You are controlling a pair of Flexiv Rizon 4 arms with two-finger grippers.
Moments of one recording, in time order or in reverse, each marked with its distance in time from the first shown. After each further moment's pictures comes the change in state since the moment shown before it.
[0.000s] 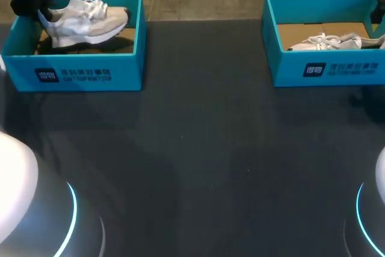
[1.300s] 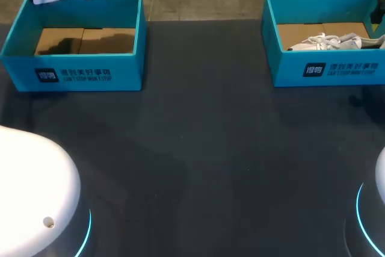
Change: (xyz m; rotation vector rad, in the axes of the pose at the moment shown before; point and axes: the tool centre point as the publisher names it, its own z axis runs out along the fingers) left arm -0.009 -0.022 -0.184 -0.113 0.134 -0.187; right arm 0.000 0.000 0.000 0.000 0.000 0.000
